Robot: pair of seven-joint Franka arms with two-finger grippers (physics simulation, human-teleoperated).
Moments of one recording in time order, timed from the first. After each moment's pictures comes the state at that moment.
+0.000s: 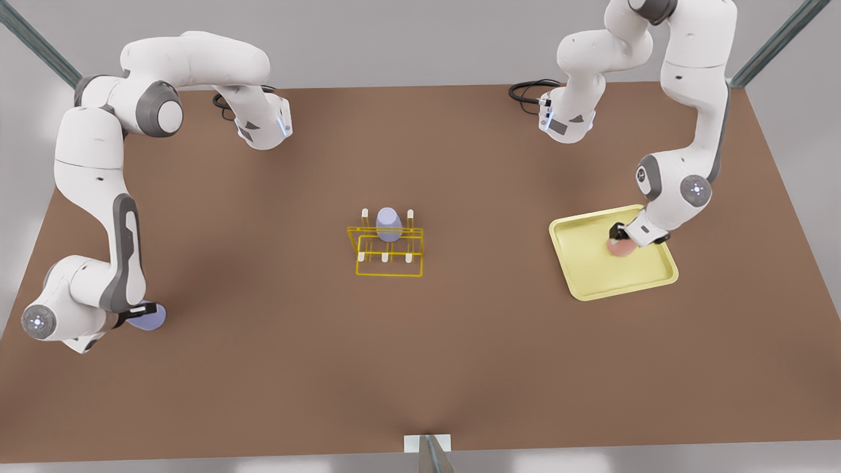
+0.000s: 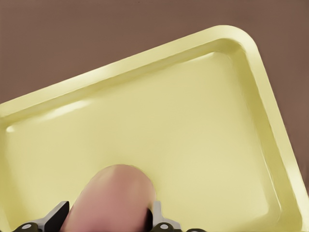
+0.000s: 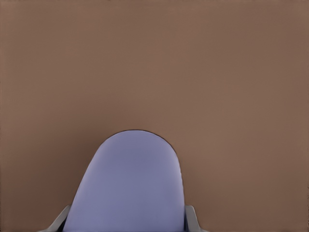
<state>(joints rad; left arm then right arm) 0.07 0.17 0.07 -2.43 0.01 2.58 0.32 -0.36 0.88 0.03 -1.28 -0.16 1.90 -0.44</state>
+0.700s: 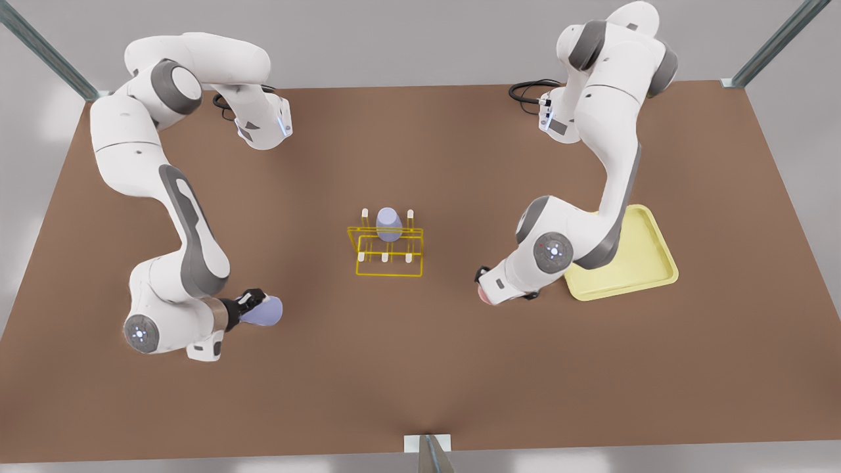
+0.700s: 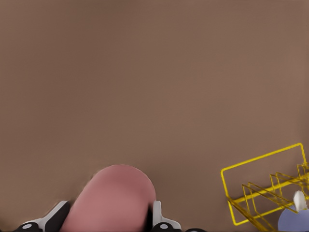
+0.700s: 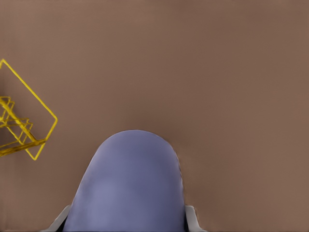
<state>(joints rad) -0.35 0.66 -0.18 -1.28 -0.04 1.92 -0.16 -0.28 0.86 0.61 -1.18 -0.15 1.61 -0.44</state>
